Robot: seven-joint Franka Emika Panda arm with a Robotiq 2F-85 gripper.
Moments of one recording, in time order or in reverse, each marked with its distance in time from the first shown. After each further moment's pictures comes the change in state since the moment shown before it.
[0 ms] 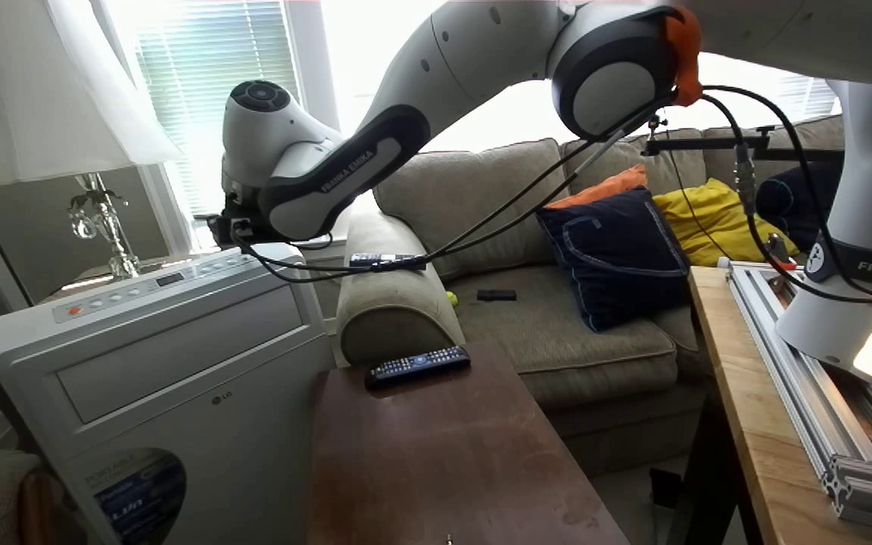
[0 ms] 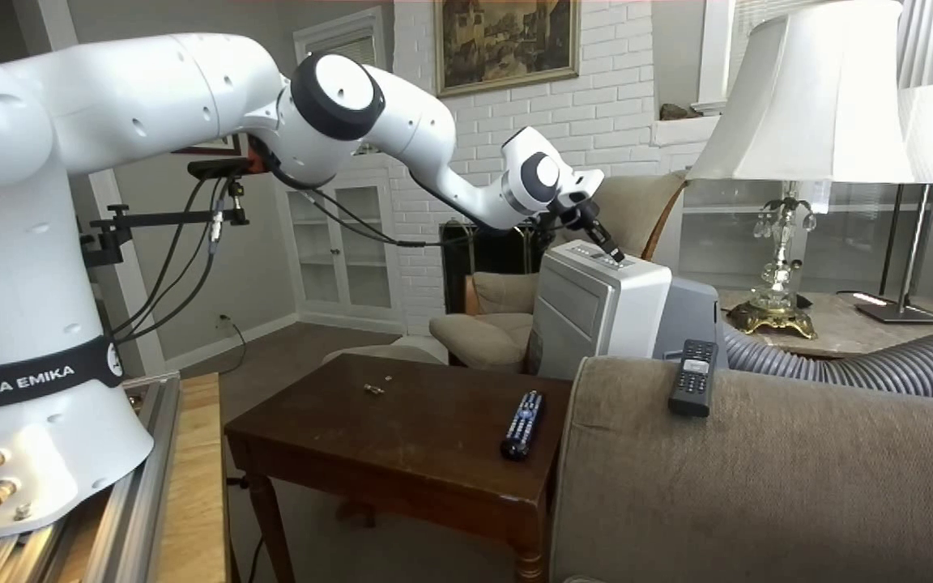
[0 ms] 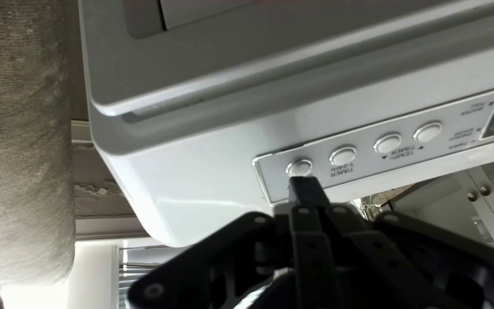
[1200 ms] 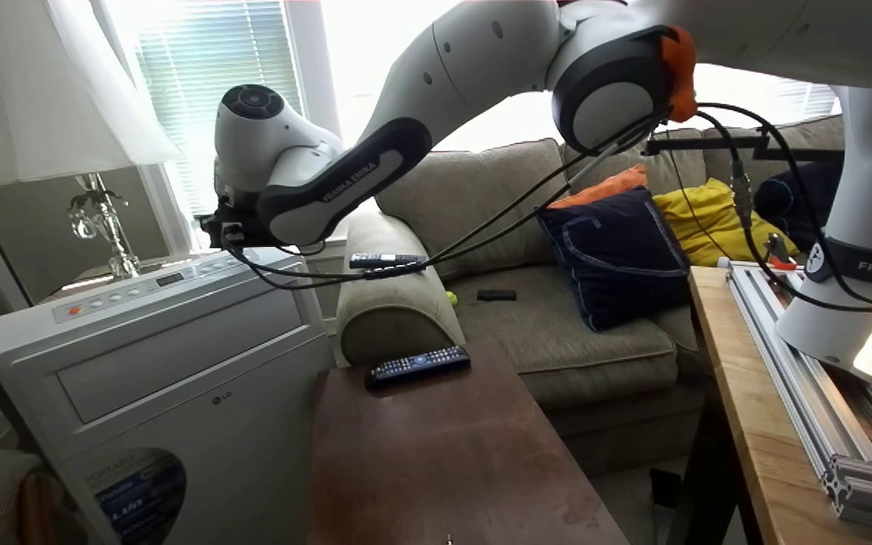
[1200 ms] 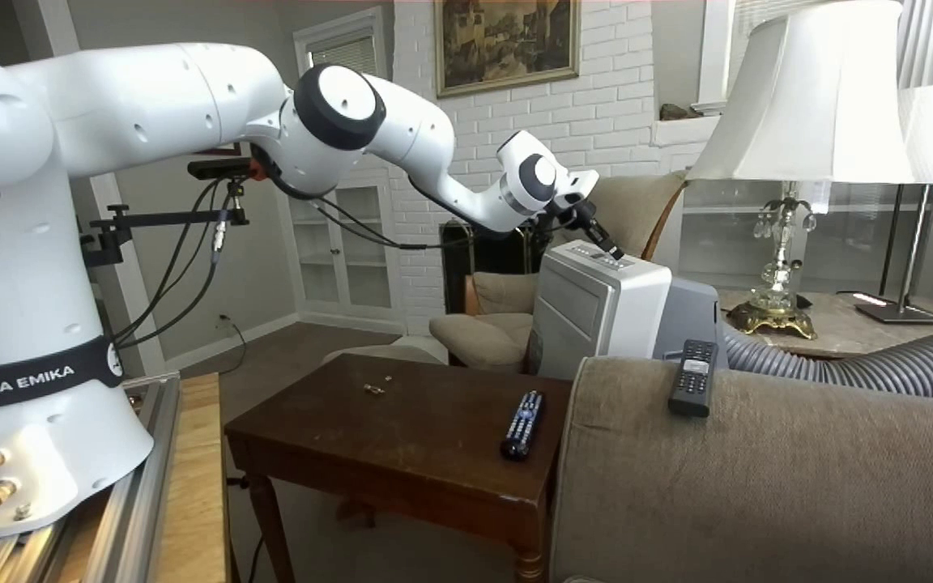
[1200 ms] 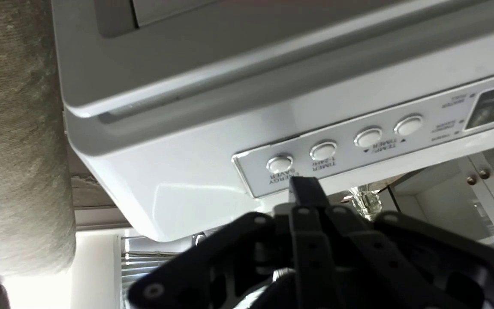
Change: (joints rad) arm 0.003 0.043 -0.021 0.076 -0.052 -0.015 0.091
